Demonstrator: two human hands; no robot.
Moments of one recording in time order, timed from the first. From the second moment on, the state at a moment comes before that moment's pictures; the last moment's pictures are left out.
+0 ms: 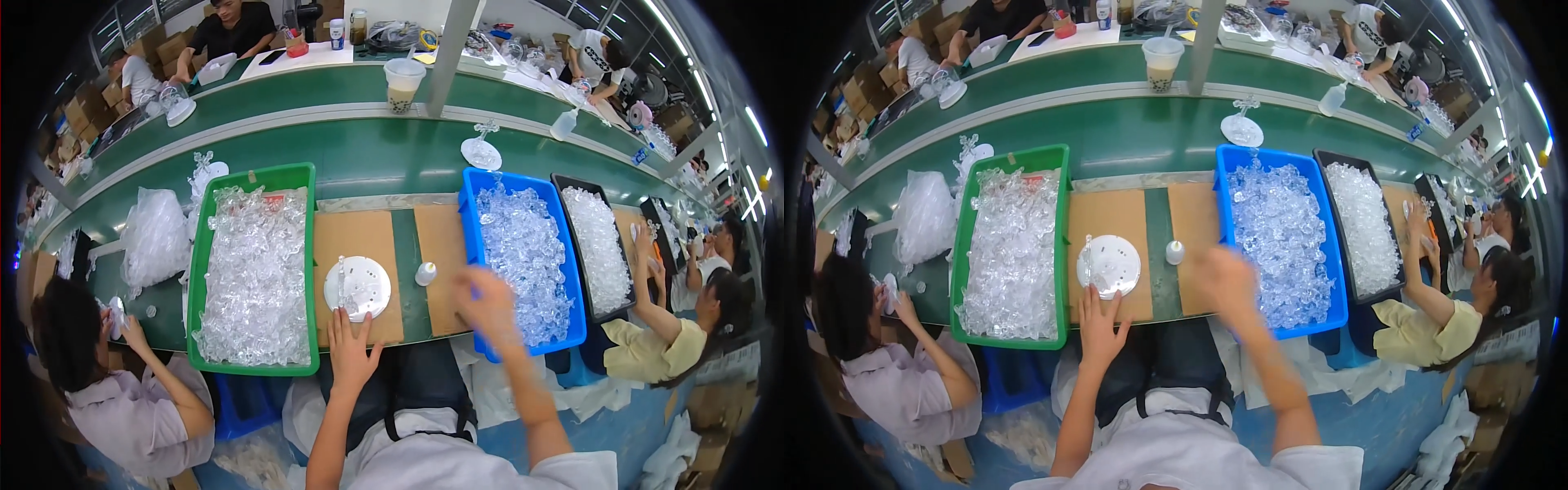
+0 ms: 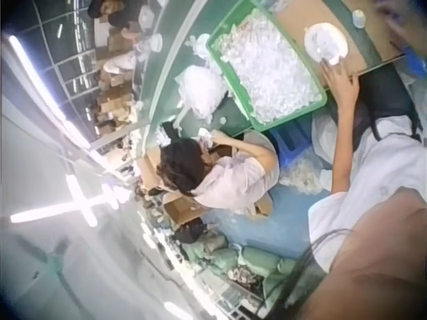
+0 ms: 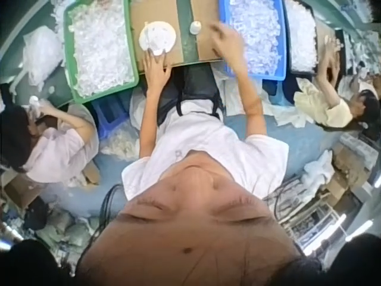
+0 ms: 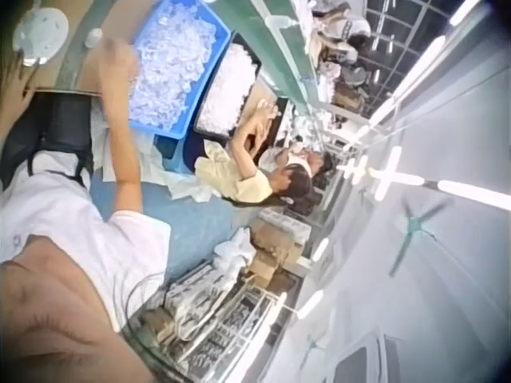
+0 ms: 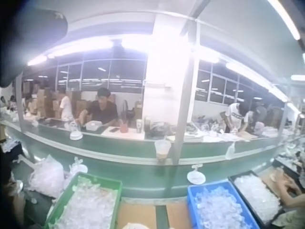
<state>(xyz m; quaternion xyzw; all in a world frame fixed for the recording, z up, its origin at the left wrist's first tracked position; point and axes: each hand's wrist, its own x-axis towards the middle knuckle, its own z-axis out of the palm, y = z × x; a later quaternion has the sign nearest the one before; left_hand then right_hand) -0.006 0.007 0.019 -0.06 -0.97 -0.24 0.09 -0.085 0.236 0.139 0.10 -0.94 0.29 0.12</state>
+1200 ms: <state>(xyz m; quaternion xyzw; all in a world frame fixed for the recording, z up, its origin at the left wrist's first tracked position) -0.008 0.007 0.013 -0.05 -0.97 -0.24 0.09 -0.098 0.157 0.060 0.19 -0.92 0.33 -0.05</state>
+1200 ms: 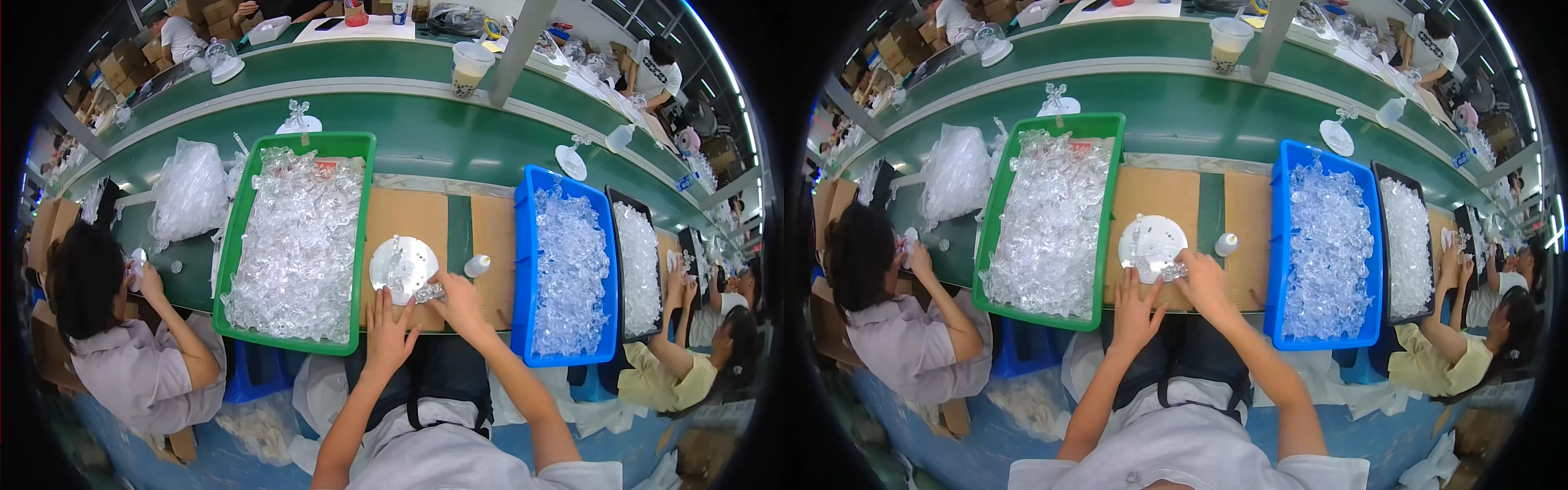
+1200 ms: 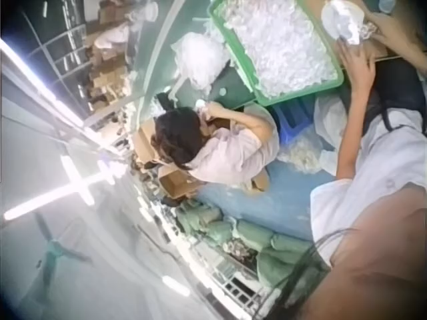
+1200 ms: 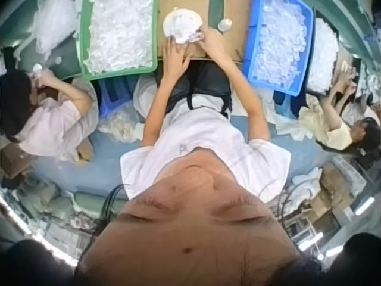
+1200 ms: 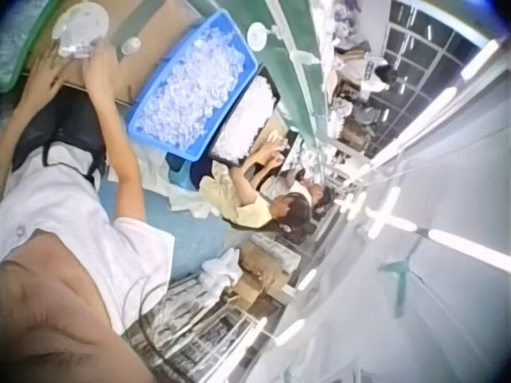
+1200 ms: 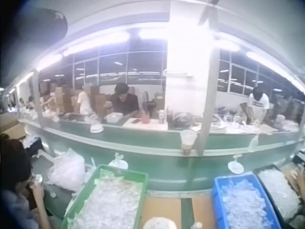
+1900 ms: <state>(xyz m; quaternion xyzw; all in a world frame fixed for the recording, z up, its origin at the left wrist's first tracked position) -0.026 0.007 0.016 -0.03 -0.97 -0.21 0.13 -0.133 0.134 0.068 0.29 -0.94 0.20 -0.03</state>
